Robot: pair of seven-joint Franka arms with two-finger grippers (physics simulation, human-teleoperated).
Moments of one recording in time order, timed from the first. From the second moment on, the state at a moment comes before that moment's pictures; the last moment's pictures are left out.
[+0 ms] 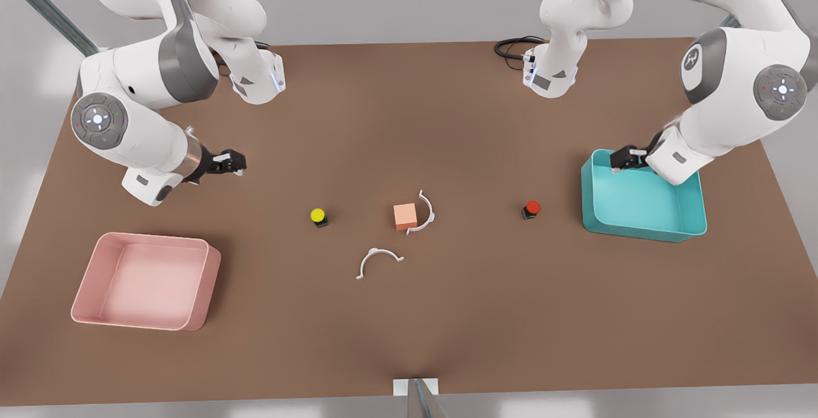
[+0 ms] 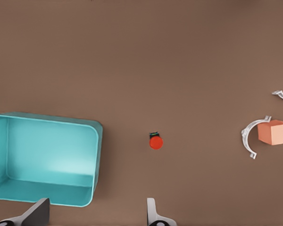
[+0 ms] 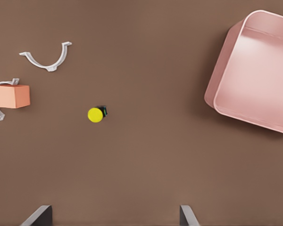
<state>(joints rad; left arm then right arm) -0.01 0.18 -0.09 -1.36 -0.02 1.41 -0.06 -0.09 0.27 0.37 -1.26 -0.04 1.31 0.09</state>
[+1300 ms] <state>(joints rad) -0.24 0.37 -0.06 -2.31 -0.10 2.64 0.03 -0.04 0.57 0.50 -1.69 -0.17 1.90 0.40</state>
